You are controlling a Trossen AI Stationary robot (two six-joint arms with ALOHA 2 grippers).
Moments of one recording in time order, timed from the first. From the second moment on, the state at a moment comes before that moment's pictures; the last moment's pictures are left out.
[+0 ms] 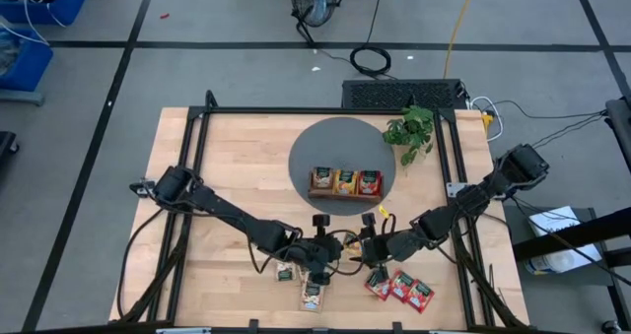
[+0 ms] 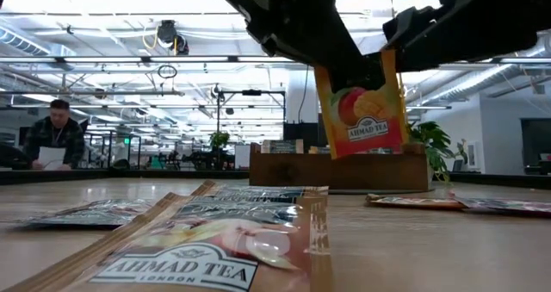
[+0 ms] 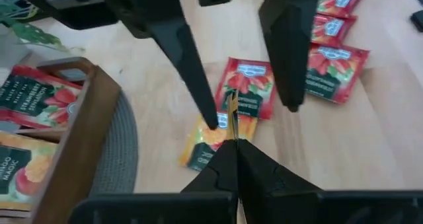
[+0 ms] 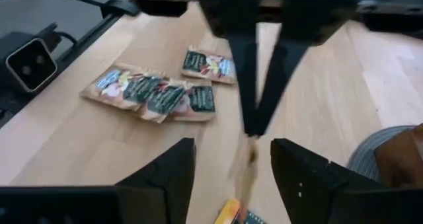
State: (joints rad) left arm -0.42 2.01 1.42 -0.13 -0.42 -0.10; right arm 0.55 1.50 0.65 0.34 0.37 0.04
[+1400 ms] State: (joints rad) left arm -0.53 1.80 1.34 -0.29 -0.57 -0.16; right arm 0.46 1.49 0.58 0.39 0.45 -0.09
